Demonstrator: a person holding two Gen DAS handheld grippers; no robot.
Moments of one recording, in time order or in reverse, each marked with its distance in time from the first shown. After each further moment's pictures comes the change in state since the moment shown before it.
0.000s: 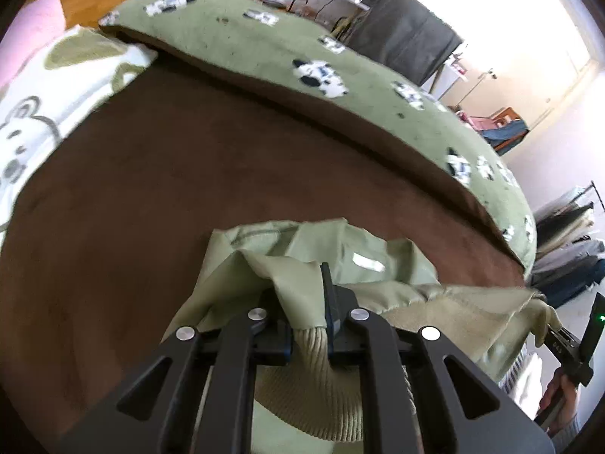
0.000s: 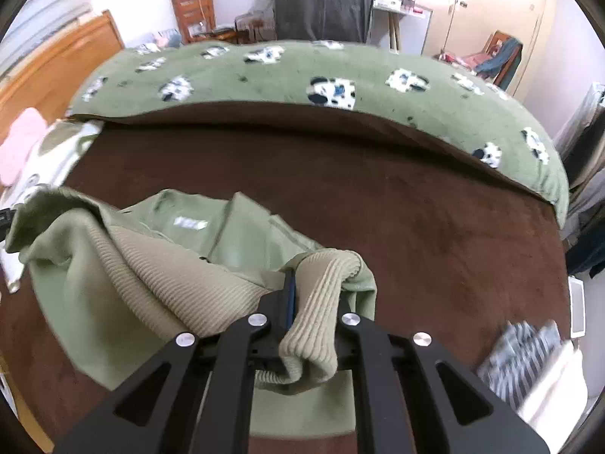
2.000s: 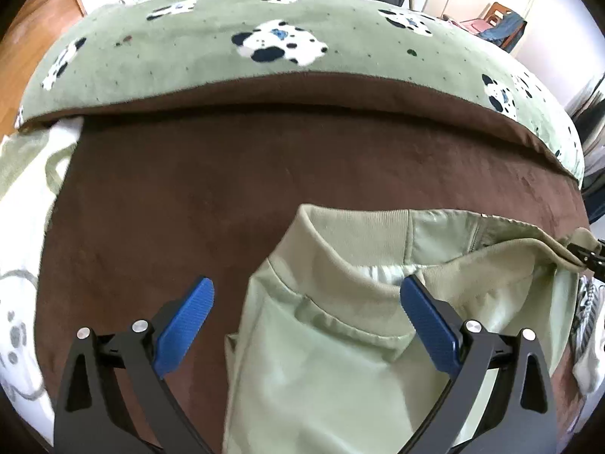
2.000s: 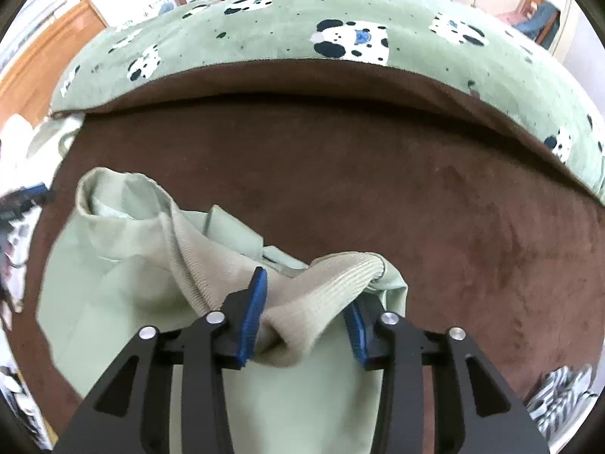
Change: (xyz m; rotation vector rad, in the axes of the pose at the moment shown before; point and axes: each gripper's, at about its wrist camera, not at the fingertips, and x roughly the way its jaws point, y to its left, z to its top) left arm 0.118 -0.033 0.081 0.360 0.165 0.143; right arm 0.107 -0.017 0.048 0.023 0.158 0.121
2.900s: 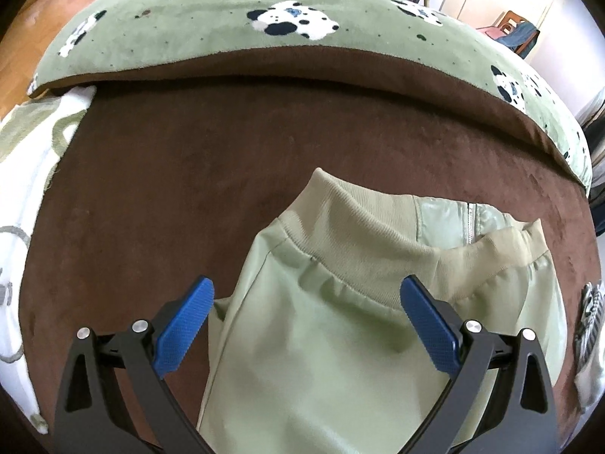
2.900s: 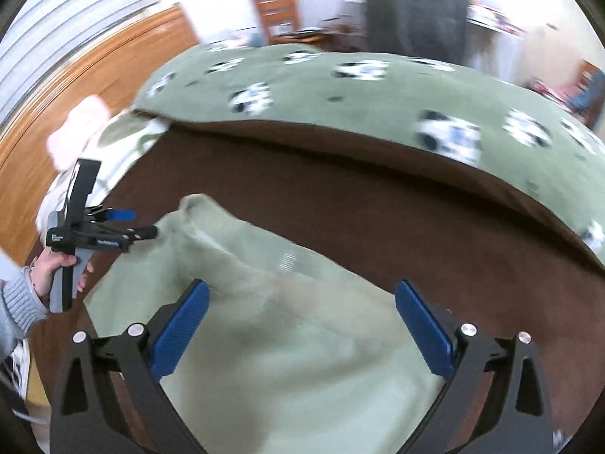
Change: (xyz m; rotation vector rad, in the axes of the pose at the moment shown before) left arm 0.009 -0.004 -0.041 -0.053 -0.019 0.031; right arm -0.026 0.099 0.021 -0.268 -0.175 0.250
